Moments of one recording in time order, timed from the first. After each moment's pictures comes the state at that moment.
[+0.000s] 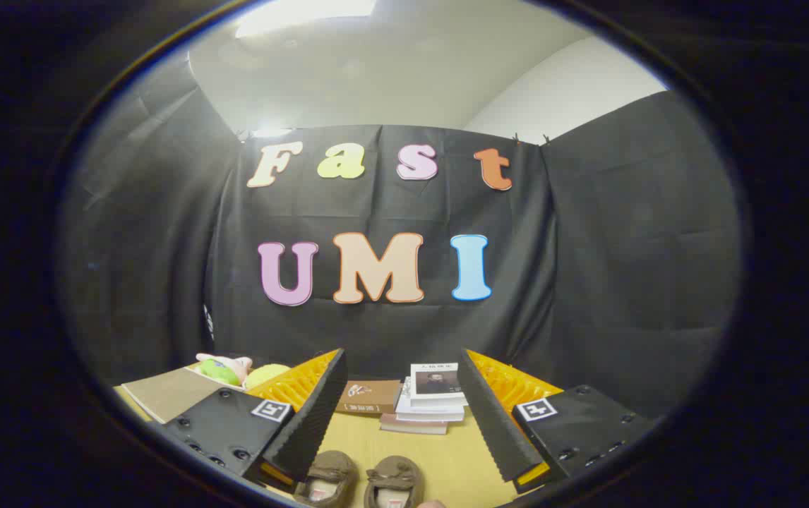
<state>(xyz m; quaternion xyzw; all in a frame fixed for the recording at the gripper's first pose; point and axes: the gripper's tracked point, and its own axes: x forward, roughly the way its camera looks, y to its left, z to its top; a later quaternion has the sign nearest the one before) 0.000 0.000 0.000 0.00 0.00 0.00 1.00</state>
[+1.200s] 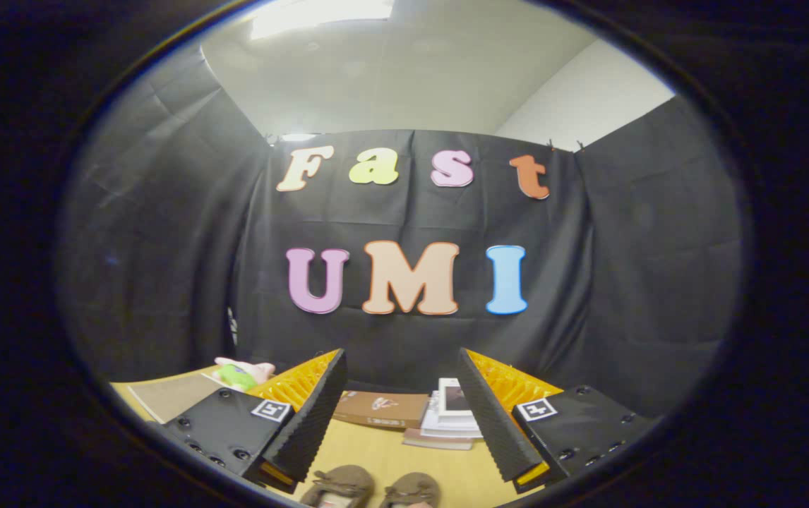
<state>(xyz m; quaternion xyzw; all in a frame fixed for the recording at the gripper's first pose) 0.025 0.067 0.010 0.01 -0.01 0.09 1.00</state>
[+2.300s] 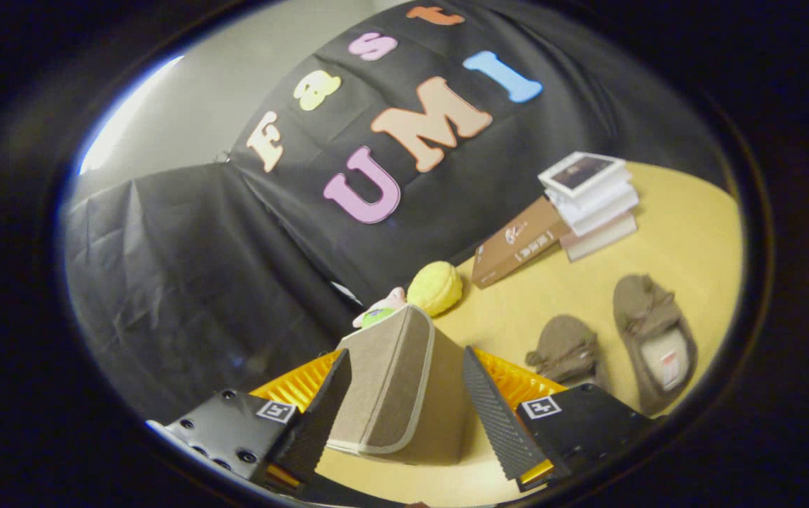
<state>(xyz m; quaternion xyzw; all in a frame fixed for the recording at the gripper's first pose) -0.050 0.219 -0.167 0.37 0.28 0.18 0.87</state>
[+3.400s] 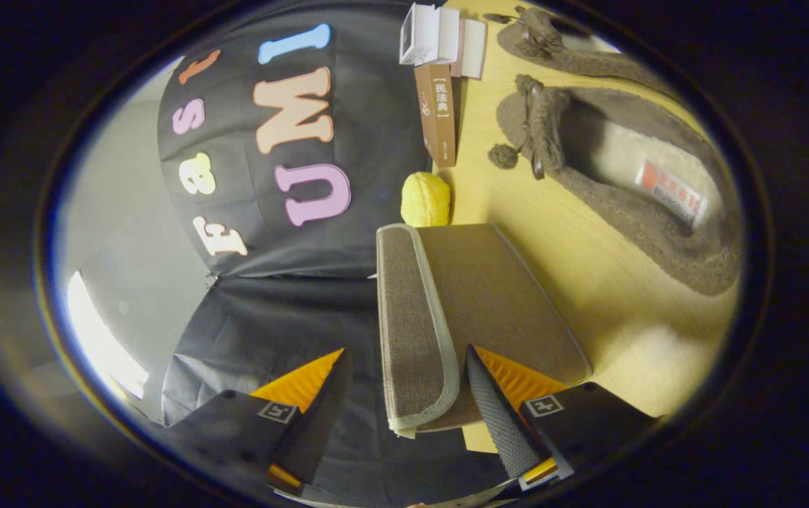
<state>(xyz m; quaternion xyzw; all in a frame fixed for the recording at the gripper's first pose) -0.094 0.281 -0.222 0.67 0.38 0.16 0.62</state>
